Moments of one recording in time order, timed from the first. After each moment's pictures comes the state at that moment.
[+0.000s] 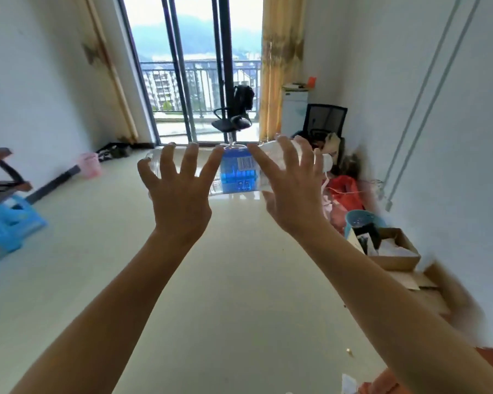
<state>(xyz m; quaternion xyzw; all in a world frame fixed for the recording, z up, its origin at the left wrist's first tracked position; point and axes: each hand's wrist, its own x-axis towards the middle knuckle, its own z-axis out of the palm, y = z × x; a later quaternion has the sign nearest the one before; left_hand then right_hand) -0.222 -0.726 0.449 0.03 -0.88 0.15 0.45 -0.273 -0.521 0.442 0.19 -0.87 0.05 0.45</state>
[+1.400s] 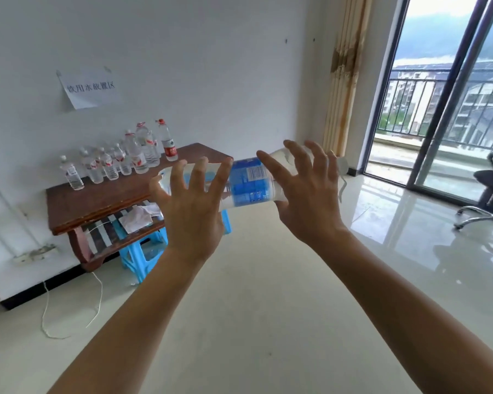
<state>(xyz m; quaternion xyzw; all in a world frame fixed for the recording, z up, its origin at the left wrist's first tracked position) -0.612 -1.579 0.452 0.36 -0.82 0.27 0.36 -0.795 -1.474 0.452 0.51 -0.72 0.22 0.42</state>
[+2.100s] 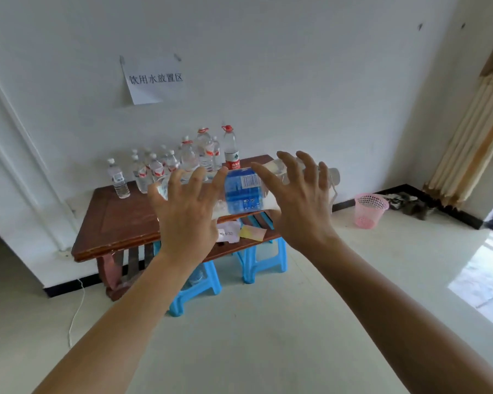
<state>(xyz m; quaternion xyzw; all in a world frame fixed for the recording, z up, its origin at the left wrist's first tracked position) -0.717 -2.063 0.434 0.47 -0.78 0.27 0.30 -0.924 -2.017 0.442 0.64 -0.66 0.24 0.31</state>
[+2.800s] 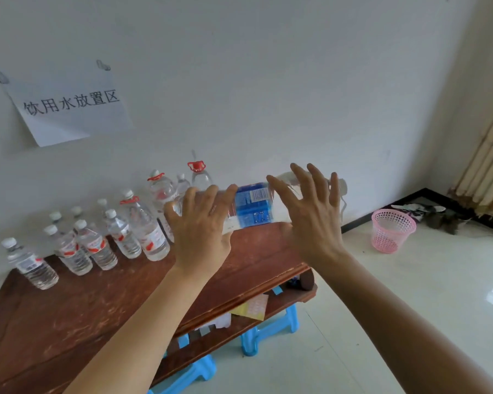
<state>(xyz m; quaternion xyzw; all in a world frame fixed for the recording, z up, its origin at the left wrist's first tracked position) -0.932 -2.513 0.403 0.43 -0.82 0.21 0.32 -1.135 -2.447 0.400 0.60 -0.68 0.30 0.28</state>
